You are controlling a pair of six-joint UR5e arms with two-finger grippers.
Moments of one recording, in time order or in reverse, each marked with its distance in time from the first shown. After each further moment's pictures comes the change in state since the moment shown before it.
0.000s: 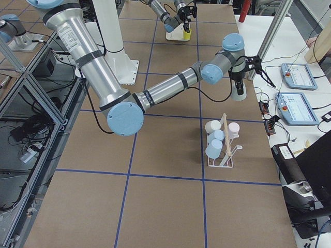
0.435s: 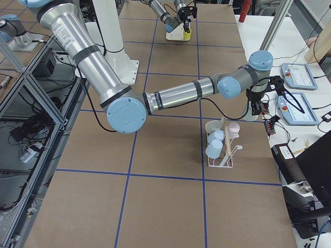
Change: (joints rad) left arm 0.002 0.001 0.003 0.001 0.002 0.001; right arm 0.098 0.045 -0.241 -0.034 0.064 -0.270
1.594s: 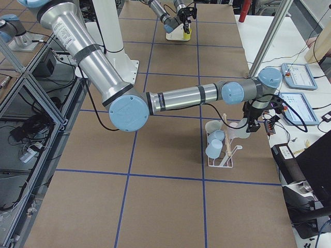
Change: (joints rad) left arm 0.006 0.002 0.008 0.000 0.006 0.000; right arm -0.005 0.024 -0.075 -0.213 -0.005 -0.223
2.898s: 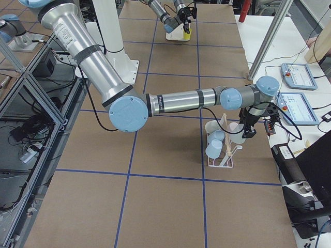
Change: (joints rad) left arm -0.002 0.000 -0.004 -0.001 0.000 0.000; right arm -0.019 -0.014 -0.034 0.002 -0.004 -0.020
